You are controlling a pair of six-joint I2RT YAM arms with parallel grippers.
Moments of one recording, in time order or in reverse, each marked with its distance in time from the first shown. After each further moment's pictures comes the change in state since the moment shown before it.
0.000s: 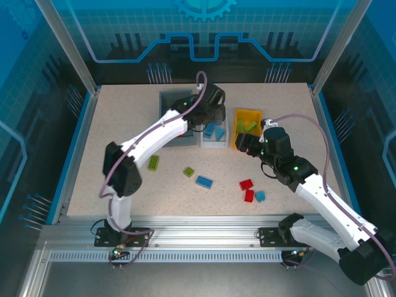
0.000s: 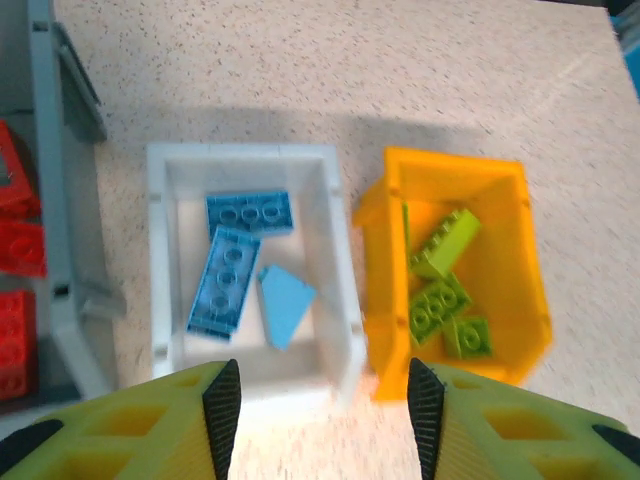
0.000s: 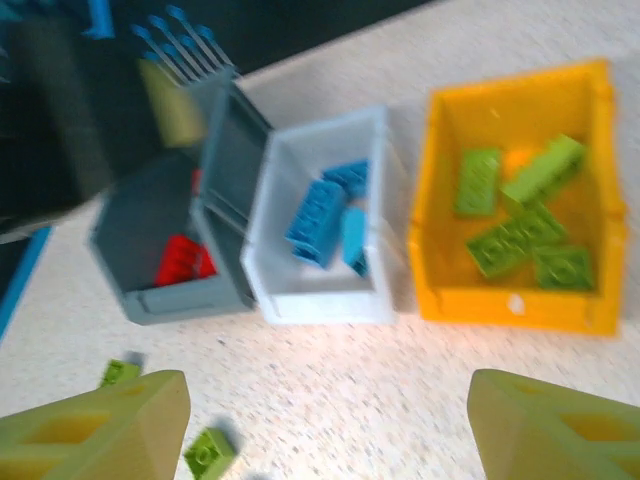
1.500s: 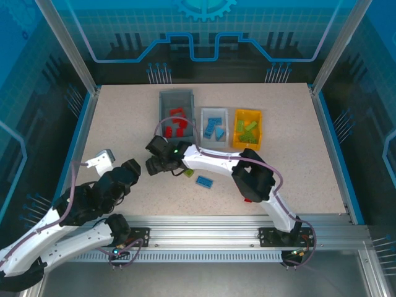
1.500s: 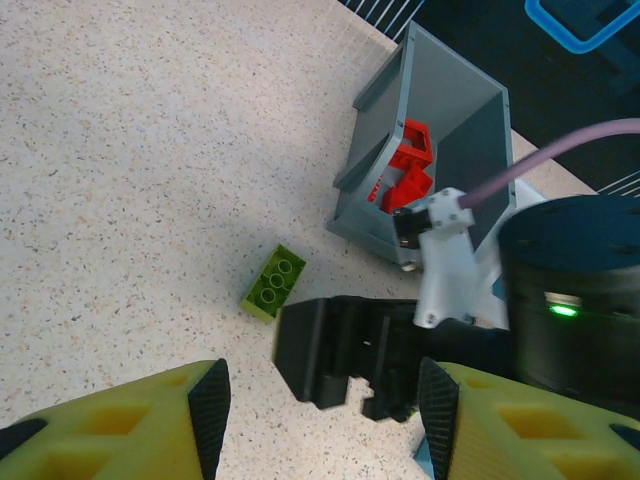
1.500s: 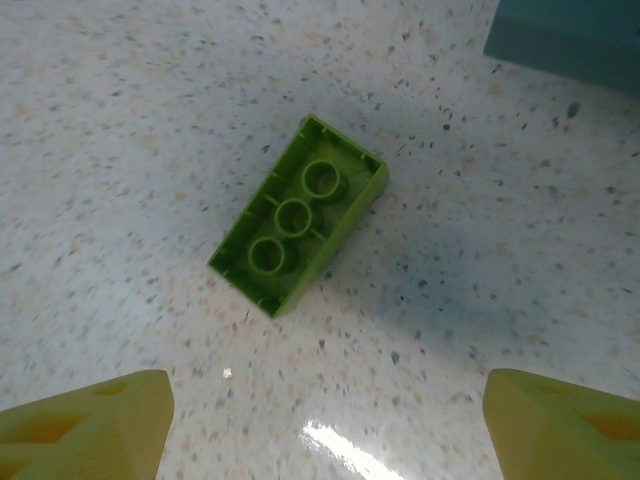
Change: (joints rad) left arm -0.172 -1.360 -0.975 -0.383 -0.506 -0.550; right arm 0.548 1.292 0.993 -0.154 -0.018 0.017
